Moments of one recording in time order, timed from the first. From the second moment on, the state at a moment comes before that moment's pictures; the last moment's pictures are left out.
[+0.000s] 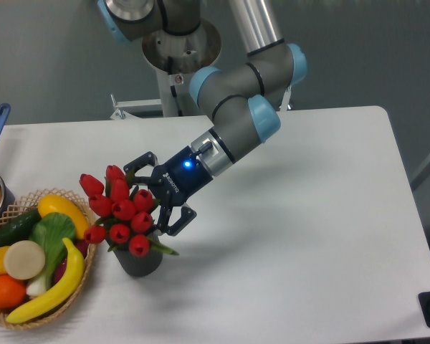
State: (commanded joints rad) arm 2.52 -1.85 -1.93 -0.68 0.41 1.22
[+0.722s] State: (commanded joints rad) arm 2.56 -1.74 -1.91 -0.68 0.73 1.18
